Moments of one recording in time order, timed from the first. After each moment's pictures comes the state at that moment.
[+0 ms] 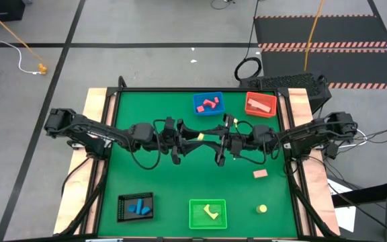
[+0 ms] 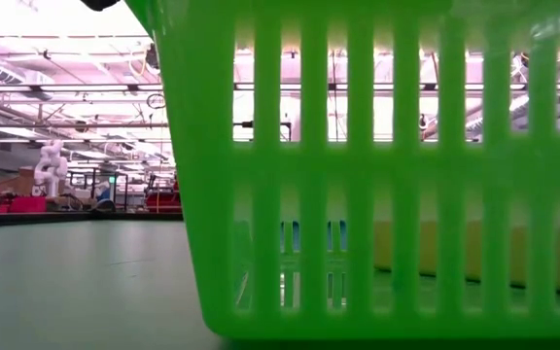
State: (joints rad) left arm -0.13 1.47 0.89 0.80 -0.12 -0.44; right arm 0.09 1.42 0.70 1.05 0.08 -0.66
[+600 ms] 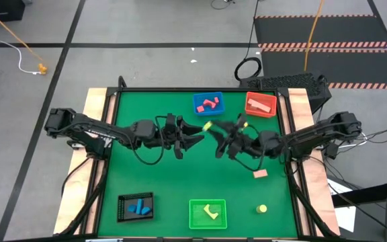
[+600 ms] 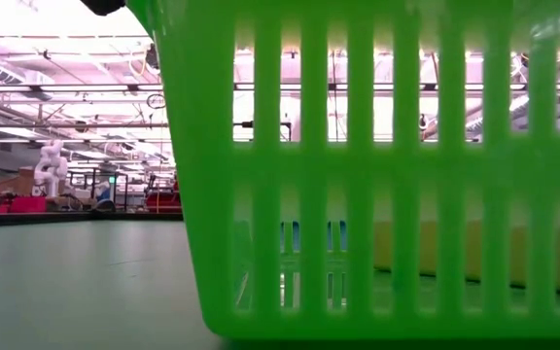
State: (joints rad) left arm -0.10 1.47 0.89 0.76 -0.14 -0.47; right arm 0.18 1.34 0.70 0.99 0.59 -1.07
